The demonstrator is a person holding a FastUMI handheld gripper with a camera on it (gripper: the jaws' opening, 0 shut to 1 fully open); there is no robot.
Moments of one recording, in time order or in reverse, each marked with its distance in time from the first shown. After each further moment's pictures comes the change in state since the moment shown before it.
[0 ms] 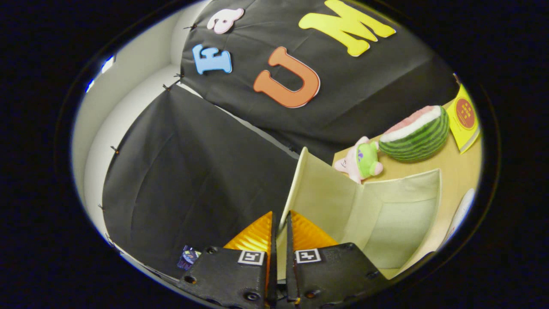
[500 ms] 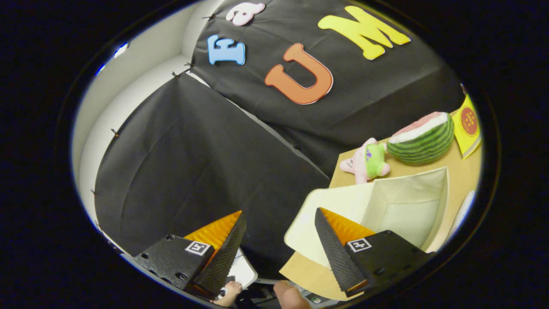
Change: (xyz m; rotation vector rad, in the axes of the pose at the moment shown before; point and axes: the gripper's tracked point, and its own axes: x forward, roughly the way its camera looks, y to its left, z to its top) arm 0.002 0.007 -0.036 -0.079 0.034 -0.039
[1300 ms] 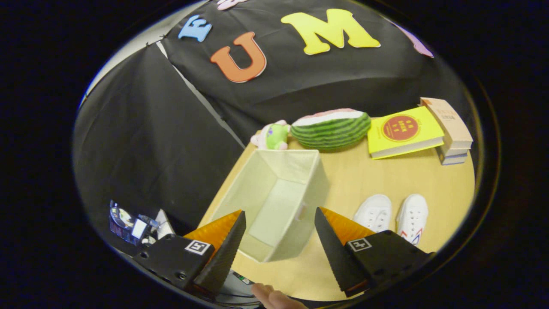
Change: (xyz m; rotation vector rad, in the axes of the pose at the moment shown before) arm -0.147 -0.213 -0.039 -0.162 0.197 -0.513
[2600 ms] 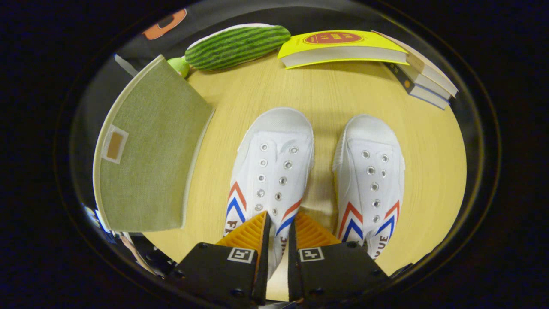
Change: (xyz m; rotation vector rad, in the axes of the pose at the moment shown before) arm 0.061 -0.189 -0.128 0.147 0.400 -0.286
